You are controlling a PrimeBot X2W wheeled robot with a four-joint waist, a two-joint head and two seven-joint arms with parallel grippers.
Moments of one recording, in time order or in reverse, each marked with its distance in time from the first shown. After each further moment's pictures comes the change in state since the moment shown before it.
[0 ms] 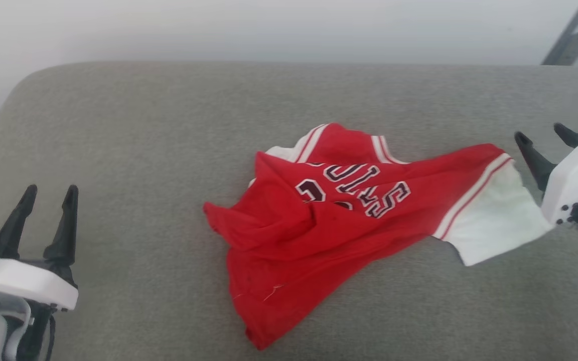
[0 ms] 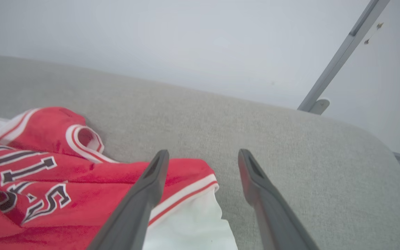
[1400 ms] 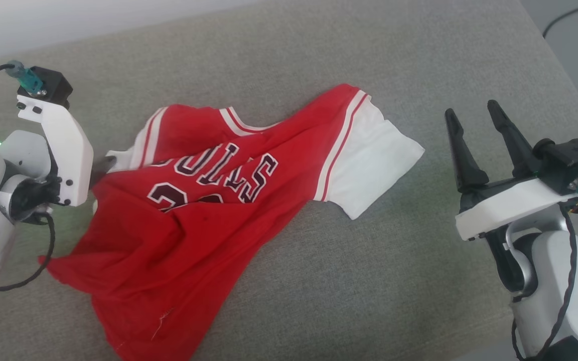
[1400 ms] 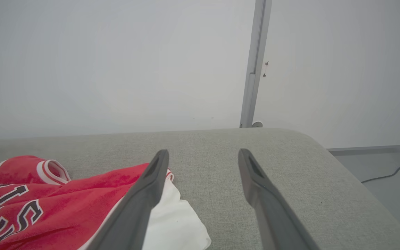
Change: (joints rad) left arm -0.708 0.155 -0.604 0.329 -0.272 0.000 0.901; right arm 0.144 0.336 -0.096 -0.210 -0.208 0.000 -0.400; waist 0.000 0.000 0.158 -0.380
